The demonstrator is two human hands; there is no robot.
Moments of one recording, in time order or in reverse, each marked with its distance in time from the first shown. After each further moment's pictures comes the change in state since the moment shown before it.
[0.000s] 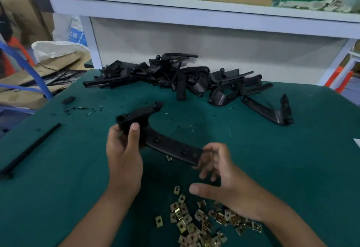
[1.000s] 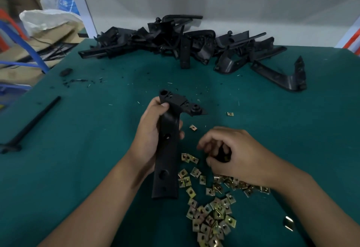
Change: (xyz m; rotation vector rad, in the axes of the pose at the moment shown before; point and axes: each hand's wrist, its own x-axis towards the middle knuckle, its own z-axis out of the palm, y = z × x) left_hand -0.016 0.001 0.013 -0.330 -0.500 -0.444; right_hand -0.003 0.008 0.001 -0.323 0.085 -0.142
